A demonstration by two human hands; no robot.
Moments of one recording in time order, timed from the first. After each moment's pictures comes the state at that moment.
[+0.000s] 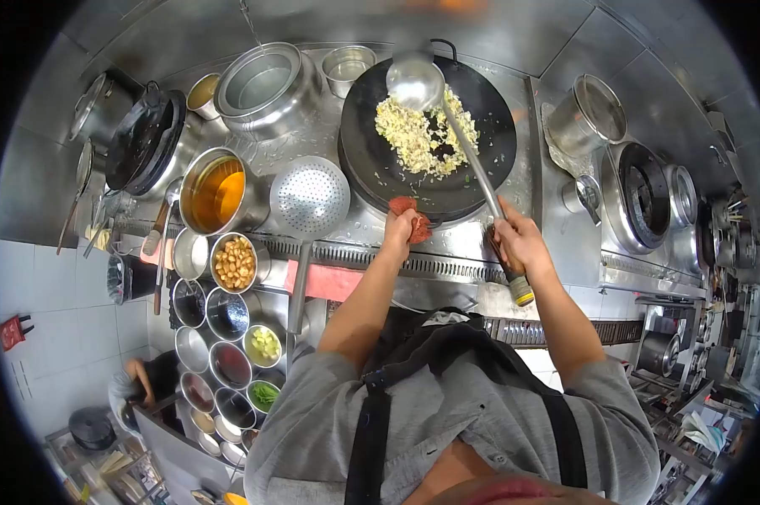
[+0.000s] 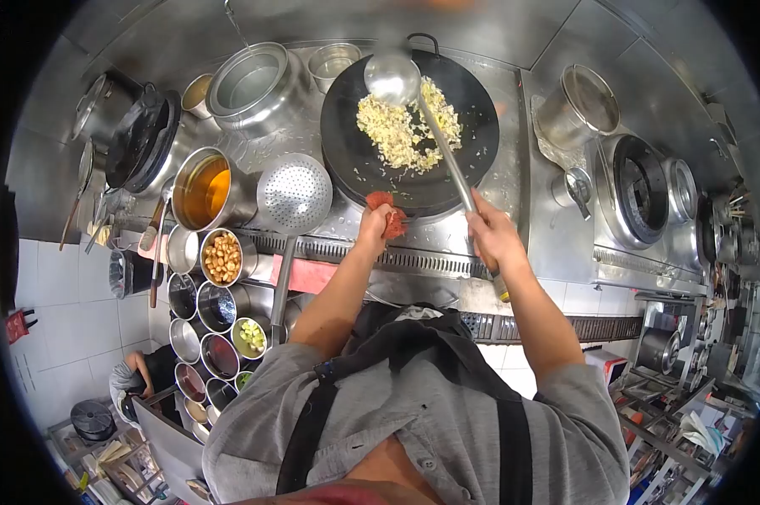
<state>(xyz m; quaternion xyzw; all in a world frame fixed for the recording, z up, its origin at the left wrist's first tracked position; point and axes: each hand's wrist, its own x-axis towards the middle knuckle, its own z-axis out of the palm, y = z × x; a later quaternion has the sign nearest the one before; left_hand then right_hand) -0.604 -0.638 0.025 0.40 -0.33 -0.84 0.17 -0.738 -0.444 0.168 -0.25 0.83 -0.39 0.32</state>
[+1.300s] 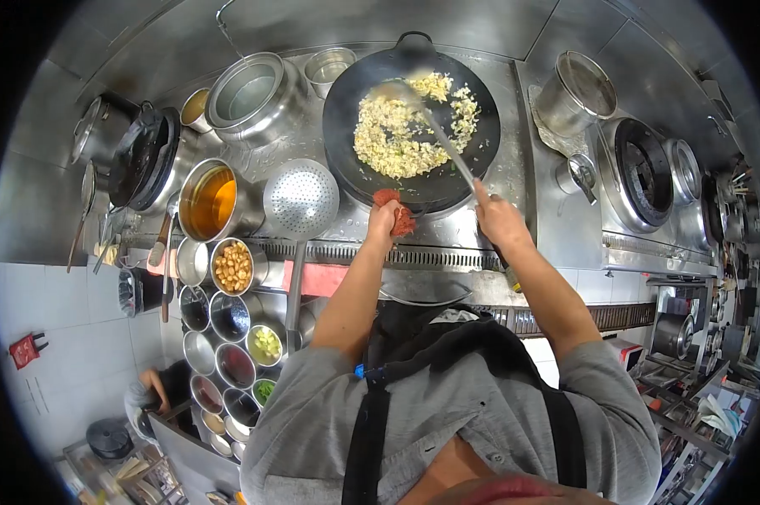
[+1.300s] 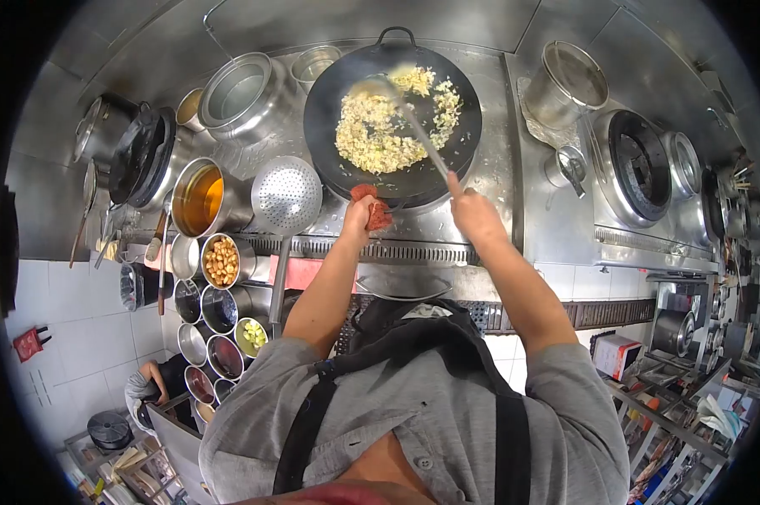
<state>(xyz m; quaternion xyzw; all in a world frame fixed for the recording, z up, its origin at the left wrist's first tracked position) -0.601 -0.641 0.046 0.42 -0.35 -0.82 0.12 -0.746 -0.443 0.123 -0.41 0.90 -0.07 0.09</state>
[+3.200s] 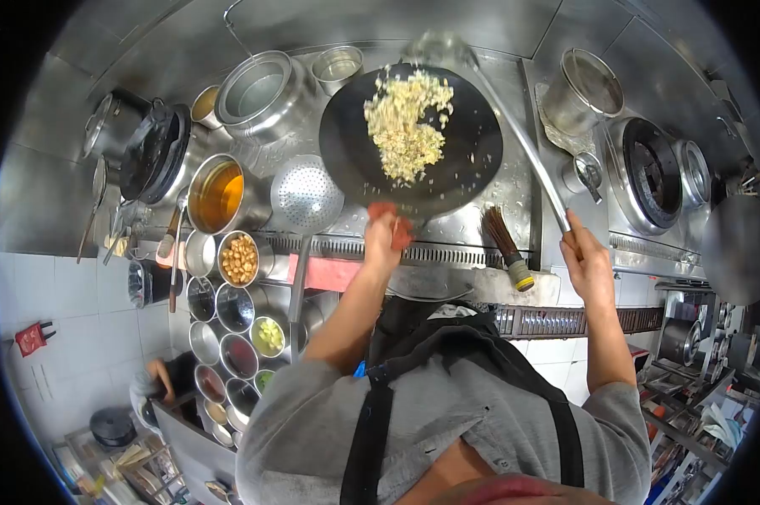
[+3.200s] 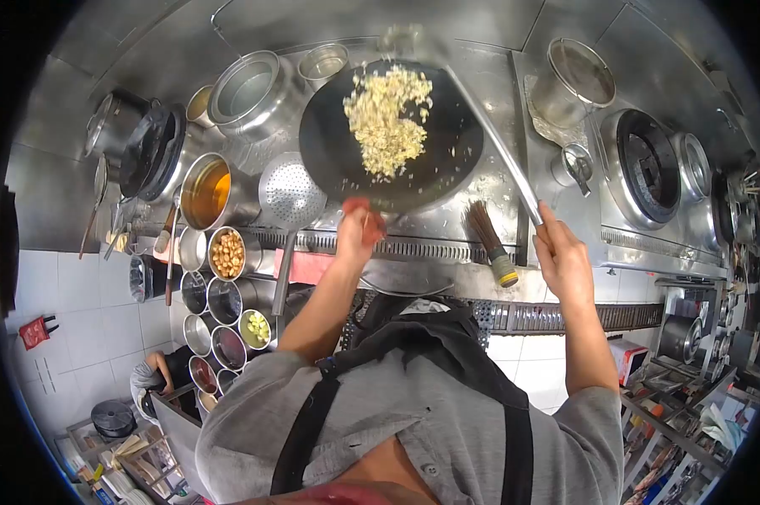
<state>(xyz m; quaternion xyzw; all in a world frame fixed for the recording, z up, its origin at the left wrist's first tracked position) -0.561 -0.609 0.069 0.39 -0.32 -0.84 0.21 -0.731 -0.310 0.244 -0.40 0.85 -0.33 0.01</state>
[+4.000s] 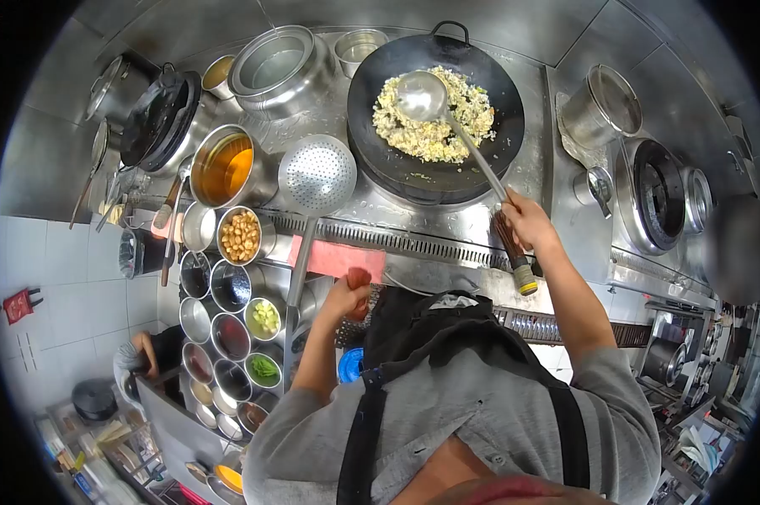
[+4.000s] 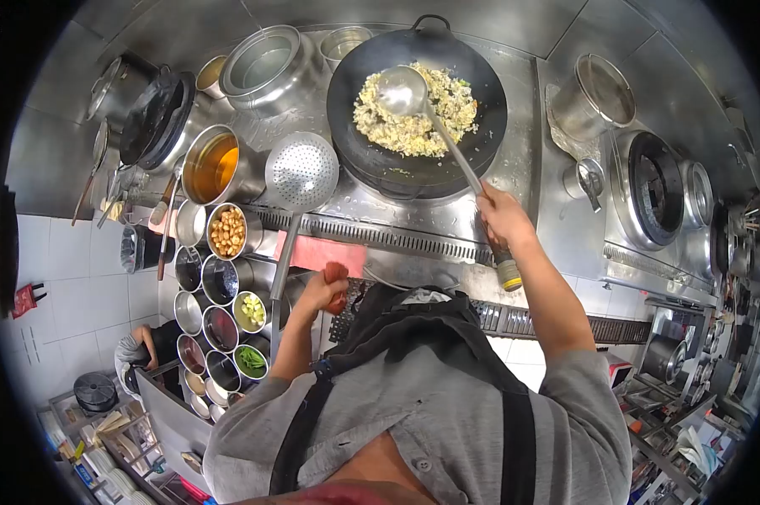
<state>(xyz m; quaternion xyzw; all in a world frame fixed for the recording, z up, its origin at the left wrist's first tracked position) -0.380 -0.603 0.044 0.46 -0.64 -0.61 0.02 -0.755 -0.430 0.160 -0.24 0.83 -0.34 0.39</state>
